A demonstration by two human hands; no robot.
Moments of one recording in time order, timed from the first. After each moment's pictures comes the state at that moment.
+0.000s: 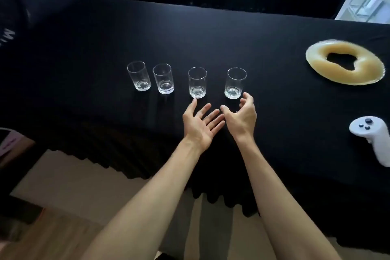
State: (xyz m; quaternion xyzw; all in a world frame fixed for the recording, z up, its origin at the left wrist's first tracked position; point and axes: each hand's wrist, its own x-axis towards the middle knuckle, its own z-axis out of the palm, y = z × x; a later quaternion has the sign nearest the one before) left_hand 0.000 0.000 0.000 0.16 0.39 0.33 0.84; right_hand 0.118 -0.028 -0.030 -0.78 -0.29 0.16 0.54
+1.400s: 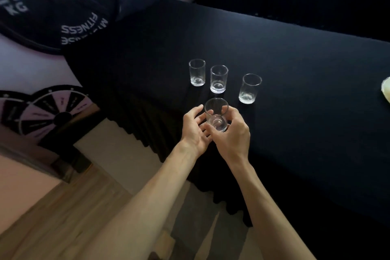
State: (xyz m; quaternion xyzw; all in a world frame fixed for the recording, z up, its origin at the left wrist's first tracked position) left_hand -0.113 -0.019 0.033 0.14 0.47 0.43 0.76; right_hand -0.014 -0.052 0.003 -0.68 -0.51 0.18 0.50
